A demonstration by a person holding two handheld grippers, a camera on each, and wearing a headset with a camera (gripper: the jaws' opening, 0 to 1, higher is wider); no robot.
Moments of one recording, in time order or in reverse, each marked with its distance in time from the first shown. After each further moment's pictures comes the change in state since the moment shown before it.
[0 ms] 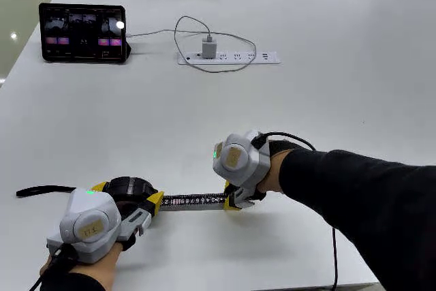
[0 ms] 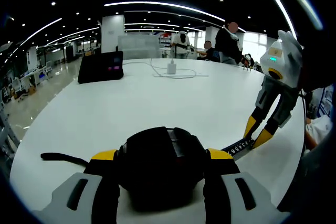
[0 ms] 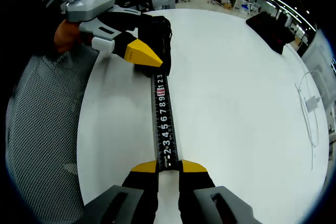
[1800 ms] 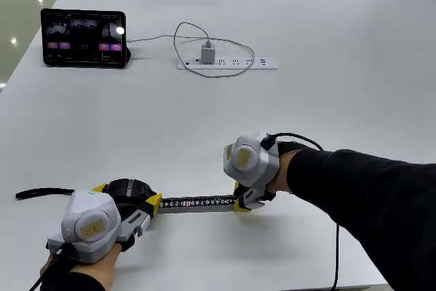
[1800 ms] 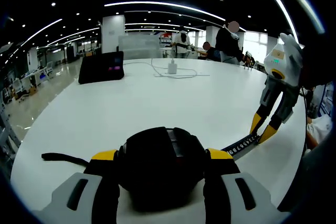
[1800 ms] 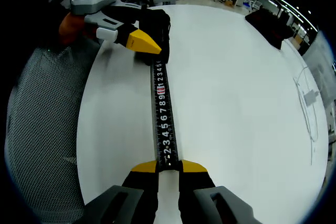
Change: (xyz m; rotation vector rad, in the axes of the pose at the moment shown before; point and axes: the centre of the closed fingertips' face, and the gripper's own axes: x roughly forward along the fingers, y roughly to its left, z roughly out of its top) left arm 0.000 0.000 0.001 0.005 0.001 0.009; right arm -0.009 -0.003 -0.022 -0.005 0.036 0.002
